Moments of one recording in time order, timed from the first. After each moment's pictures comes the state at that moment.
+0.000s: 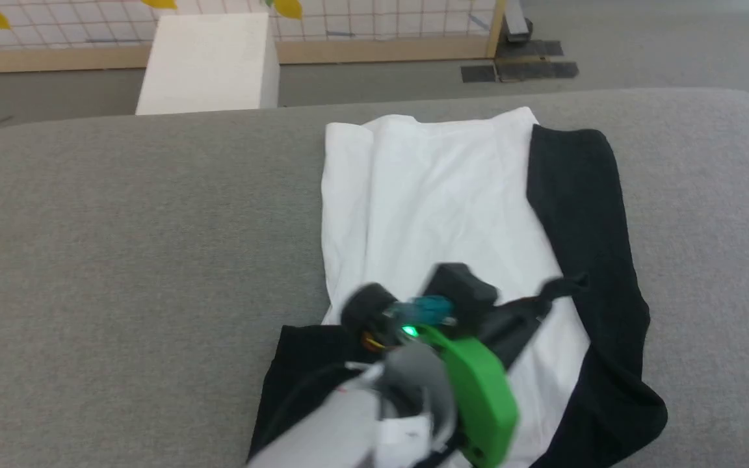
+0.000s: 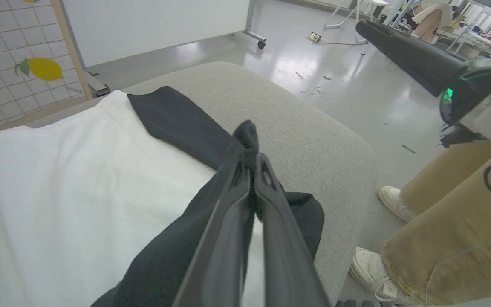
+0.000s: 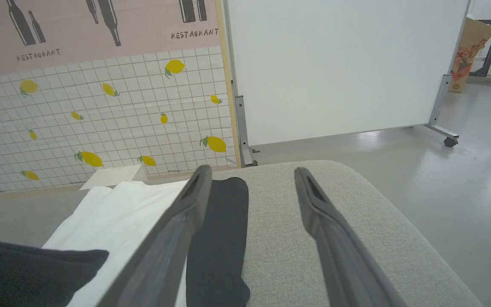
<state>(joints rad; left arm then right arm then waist) -0.44 0.16 -0.85 -0.19 -0.57 0.08 0.38 0.14 -0.05 -0.32 -0.50 0.25 0.13 0.22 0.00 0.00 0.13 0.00</state>
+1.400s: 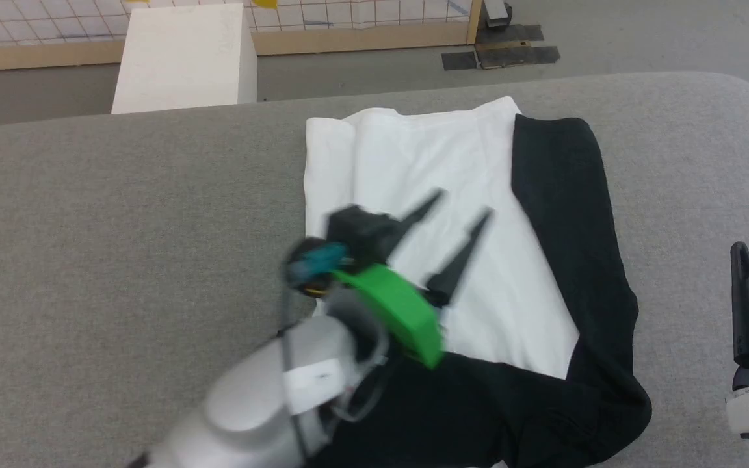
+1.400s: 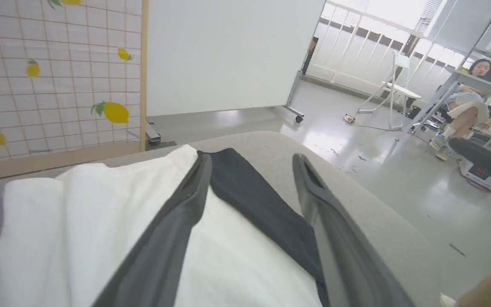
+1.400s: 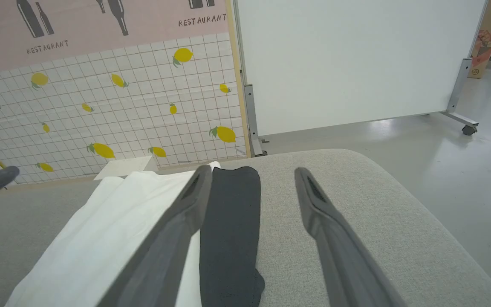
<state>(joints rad) -0.65 0.21 -0.96 0.18 -0.86 0.15 -0.17 0.11 -0.05 -0.26 -0.46 0.26 0.13 0.23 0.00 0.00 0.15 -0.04</state>
